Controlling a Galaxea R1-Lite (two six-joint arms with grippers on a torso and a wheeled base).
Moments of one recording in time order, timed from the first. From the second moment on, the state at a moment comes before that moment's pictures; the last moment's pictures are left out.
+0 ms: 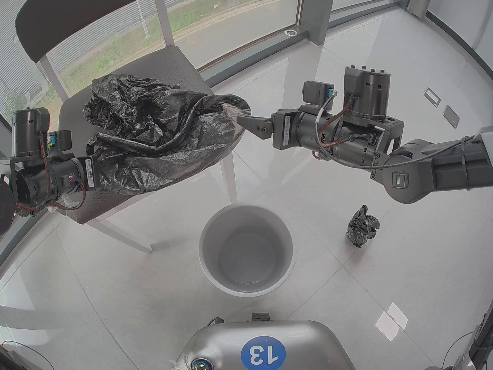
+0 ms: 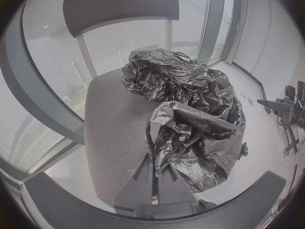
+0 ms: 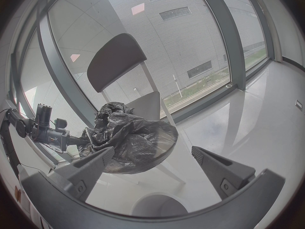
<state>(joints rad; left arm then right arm) -0.13 1.48 -0.94 -0.19 0.10 -0.06 0.59 2.02 -1.47 -0.52 0.15 0.12</state>
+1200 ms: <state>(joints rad) -0.13 1.42 -0.96 -0.20 0.06 -0.09 0.58 2.11 -1.49 -0.51 0.15 0.16</state>
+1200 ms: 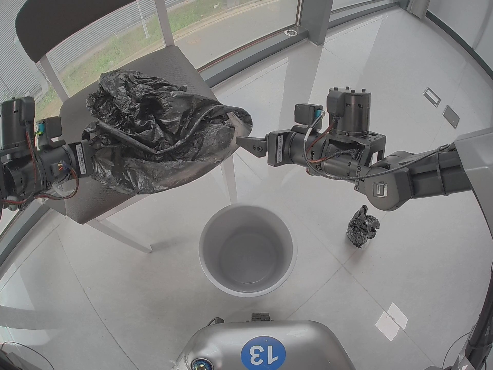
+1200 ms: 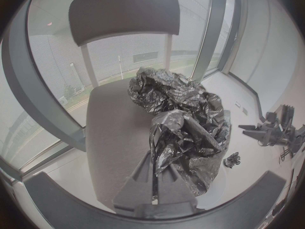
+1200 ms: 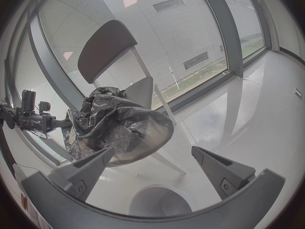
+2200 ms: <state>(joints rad) -0.35 1.44 -1.33 -0.02 0.06 -0.20 0.56 2.12 -1.44 -0.47 0.15 0.16</state>
